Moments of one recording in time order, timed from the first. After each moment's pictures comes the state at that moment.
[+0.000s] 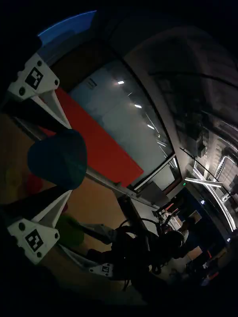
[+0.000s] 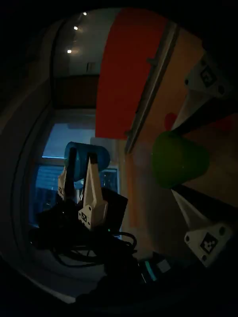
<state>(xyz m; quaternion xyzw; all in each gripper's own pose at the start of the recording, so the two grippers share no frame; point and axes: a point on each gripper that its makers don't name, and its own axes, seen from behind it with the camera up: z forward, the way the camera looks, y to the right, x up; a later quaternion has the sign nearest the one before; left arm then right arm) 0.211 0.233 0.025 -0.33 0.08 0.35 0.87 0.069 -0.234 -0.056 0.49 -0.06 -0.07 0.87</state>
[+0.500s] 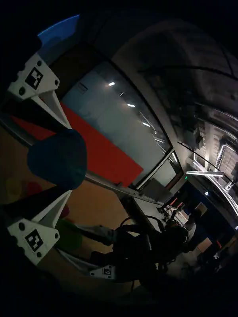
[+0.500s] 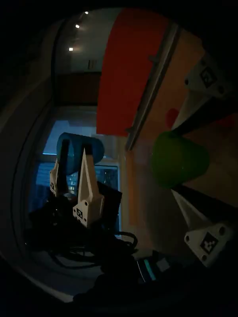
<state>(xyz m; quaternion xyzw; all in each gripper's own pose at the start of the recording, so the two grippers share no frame) 0.223 0.242 0.019 -0.32 0.11 0.39 0.86 0.070 -0.243 -0.060 0.50 -0.06 -0.07 0.86</state>
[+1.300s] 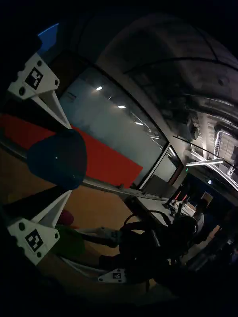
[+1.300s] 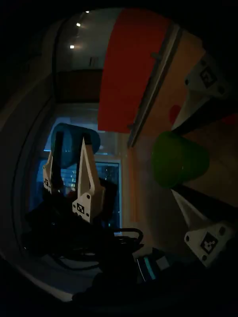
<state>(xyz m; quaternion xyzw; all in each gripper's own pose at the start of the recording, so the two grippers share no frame) 0.235 0.252 0.023 -0.31 0.14 0.45 0.83 0.074 -0.253 -0.063 0.51 -0.05 -0.07 0.85</state>
